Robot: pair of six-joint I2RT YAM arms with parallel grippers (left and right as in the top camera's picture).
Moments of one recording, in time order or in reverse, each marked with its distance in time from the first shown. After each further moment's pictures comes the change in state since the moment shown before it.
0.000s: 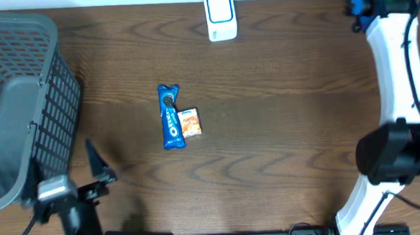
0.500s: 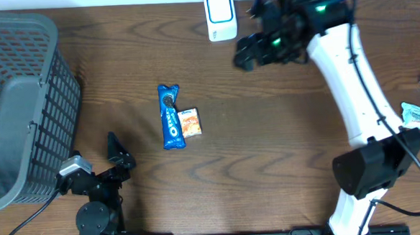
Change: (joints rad) left arm 0.000 0.001 -0.331 0.090 0.000 -0.445; right arm 0.340 -0.031 0.002 -0.484 -0.923 0.134
